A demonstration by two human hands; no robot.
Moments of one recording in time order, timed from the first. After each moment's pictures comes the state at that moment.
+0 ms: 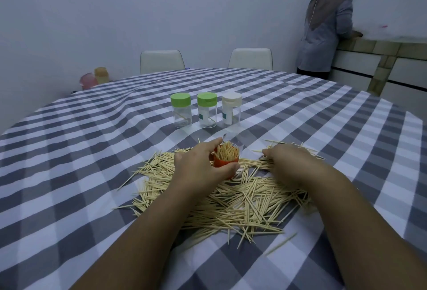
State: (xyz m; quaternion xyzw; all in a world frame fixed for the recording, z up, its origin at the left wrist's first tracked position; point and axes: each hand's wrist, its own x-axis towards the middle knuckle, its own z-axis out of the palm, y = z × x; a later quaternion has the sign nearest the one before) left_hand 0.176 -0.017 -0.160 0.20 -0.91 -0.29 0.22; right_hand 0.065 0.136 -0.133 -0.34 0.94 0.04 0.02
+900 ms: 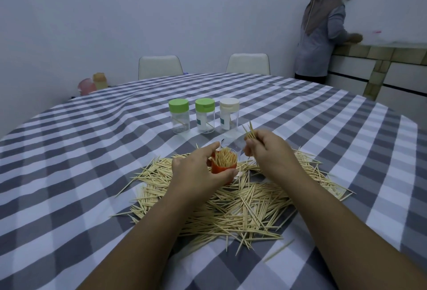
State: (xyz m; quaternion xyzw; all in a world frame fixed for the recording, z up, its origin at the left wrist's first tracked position) left_hand 0.178 -0.016 -0.158 0.19 -0.91 -0.28 0.23; right_hand 0.074 0.111 -0.138 -0.33 0.82 -0.47 -0.01
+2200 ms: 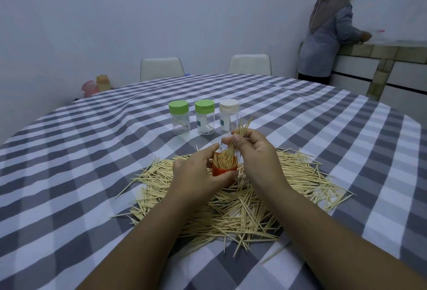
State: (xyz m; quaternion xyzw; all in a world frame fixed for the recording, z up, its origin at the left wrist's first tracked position) left_hand 0.177 -0.015 -0.158 0.18 -0.91 -0.28 0.24; right_hand 0.098 0.091 -0.147 -0.28 0.61 -0.73 0.08
